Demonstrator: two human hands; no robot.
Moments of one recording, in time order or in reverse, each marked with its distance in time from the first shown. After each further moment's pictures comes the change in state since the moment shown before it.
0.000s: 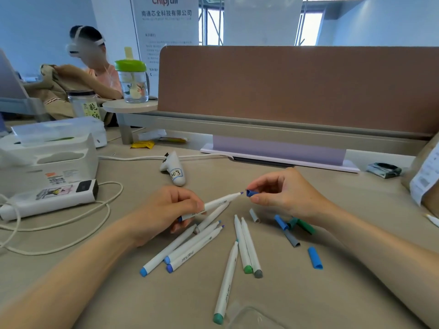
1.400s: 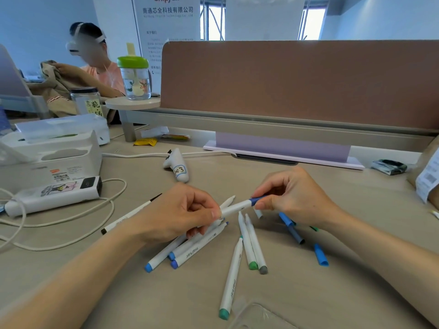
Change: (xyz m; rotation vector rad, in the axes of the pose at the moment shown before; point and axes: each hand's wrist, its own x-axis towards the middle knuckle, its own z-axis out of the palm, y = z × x) left_hand -0.011 0.009 0.011 0.121 -0.121 0.107; right_hand -0.011 -0.008 0.010 -0.041 0.051 -0.138
